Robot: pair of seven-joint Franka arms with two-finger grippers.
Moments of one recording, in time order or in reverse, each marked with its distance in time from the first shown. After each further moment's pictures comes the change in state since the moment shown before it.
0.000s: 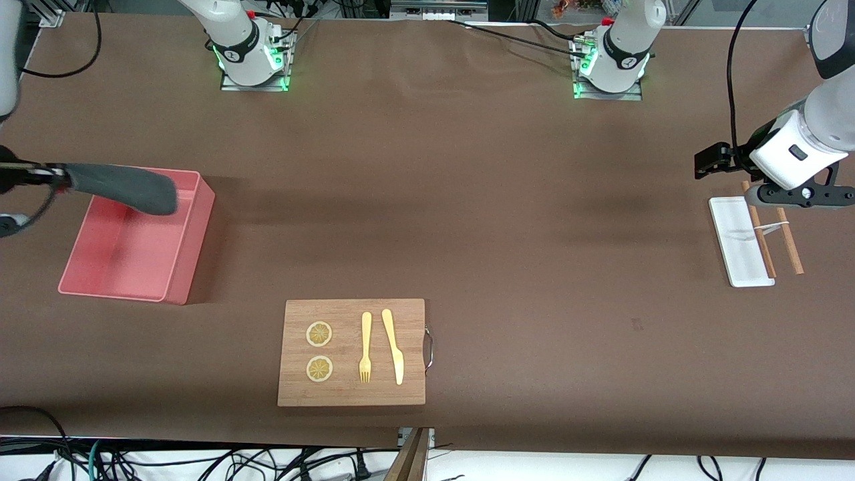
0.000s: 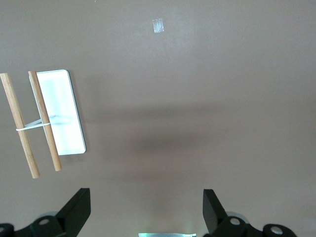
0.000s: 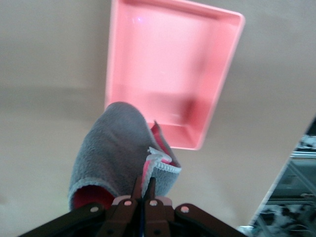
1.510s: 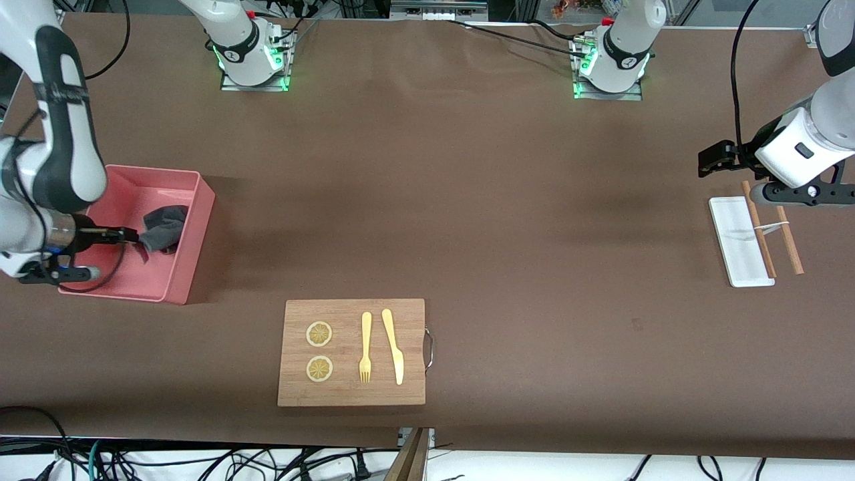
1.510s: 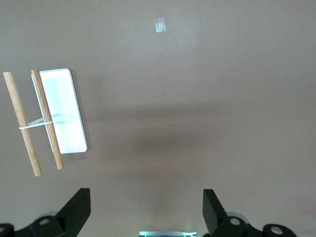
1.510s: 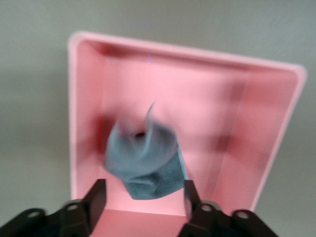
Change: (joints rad) left arm 0.002 0.000 0.005 0.013 0.000 -0.010 0.004; right arm -0.041 0.042 -0.006 -0.407 0.130 0.637 0.040
